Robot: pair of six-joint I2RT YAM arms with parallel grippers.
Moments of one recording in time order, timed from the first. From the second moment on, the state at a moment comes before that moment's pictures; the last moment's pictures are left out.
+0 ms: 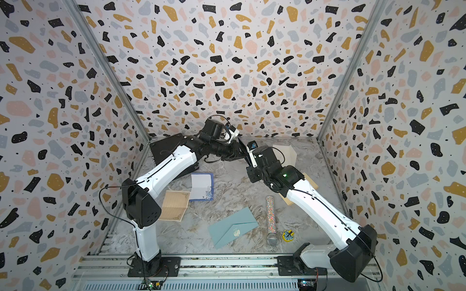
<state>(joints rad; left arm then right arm) -0.60 1.93 1.94 -0.70 0.63 -0.67 0.70 1.29 1.32 -0.71 0.21 0.07</state>
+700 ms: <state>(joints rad) -0.60 1.95 1.98 -0.80 0.58 -0.63 0.79 1.30 1.32 -0.71 0.39 -0.01</state>
